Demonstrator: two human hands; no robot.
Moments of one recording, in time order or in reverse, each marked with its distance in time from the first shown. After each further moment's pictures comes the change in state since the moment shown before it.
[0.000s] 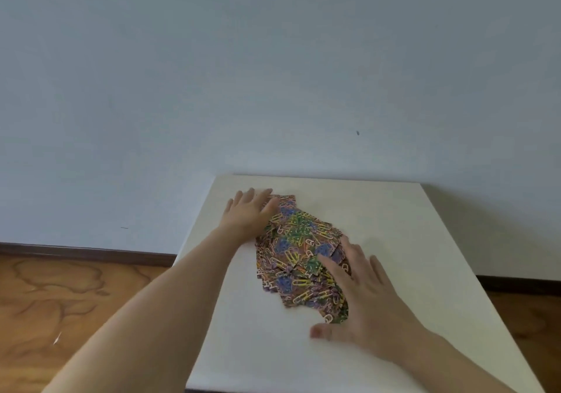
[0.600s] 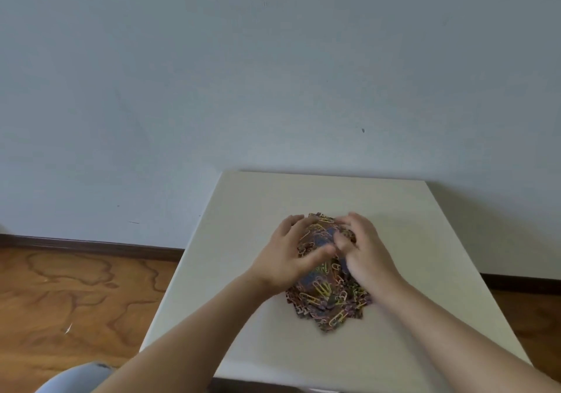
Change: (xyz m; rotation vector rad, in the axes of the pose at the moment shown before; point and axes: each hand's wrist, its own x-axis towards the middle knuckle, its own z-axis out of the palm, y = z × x) left_hand -0.102 0.052 0.024 -0.434 -0.048 0.279; right_hand 0.056 -0.001 -0.020 0.597 0.322 0.217
